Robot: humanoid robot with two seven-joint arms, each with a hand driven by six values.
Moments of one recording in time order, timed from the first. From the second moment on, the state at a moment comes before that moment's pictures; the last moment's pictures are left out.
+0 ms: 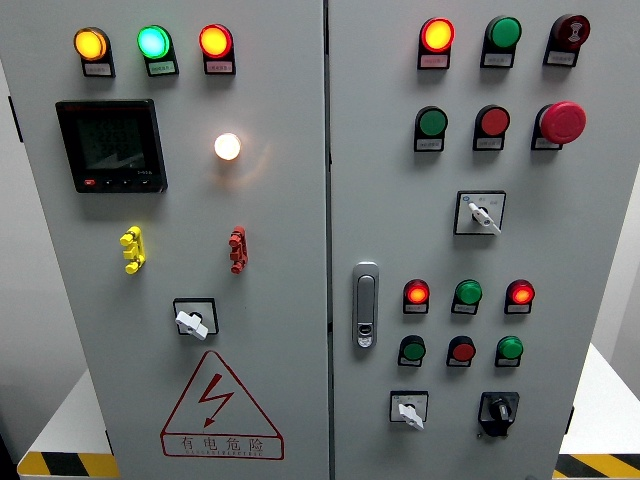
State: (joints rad) left arm -0.01 -0.09 0.04 -0.12 -0.07 -0.02 -0.15; right arm 0.05 0.14 1.53 1.53 -1.17 0.08 -0.16
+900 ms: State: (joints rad) left arm -0.01 -0.09 0.04 -0.12 -0.07 -0.02 -0.15; right arm 0.14 0.14 1.52 1.54 -1.19 0.09 -0.19
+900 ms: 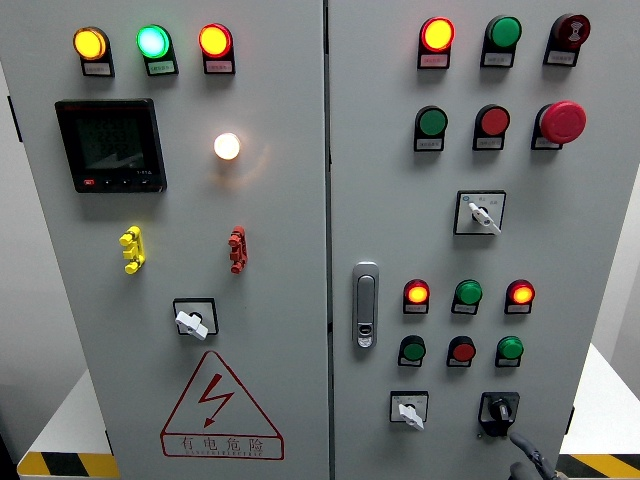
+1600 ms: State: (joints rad) left arm -0.01 -0.09 0.04 -0.12 -0.07 -0.02 -0.15; right arm 0.19 0.14 1.52 1.49 -1.19 0.09 -0.20
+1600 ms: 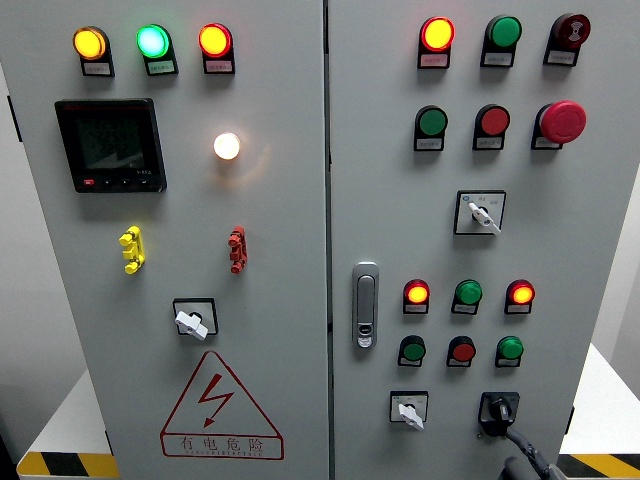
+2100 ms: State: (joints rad) left arm -0.01 -0.09 0.04 -0.12 -0.07 -0.02 -0.15; right arm 0.18 0.15 1.51 1.51 -1.19 0.09 -0.21
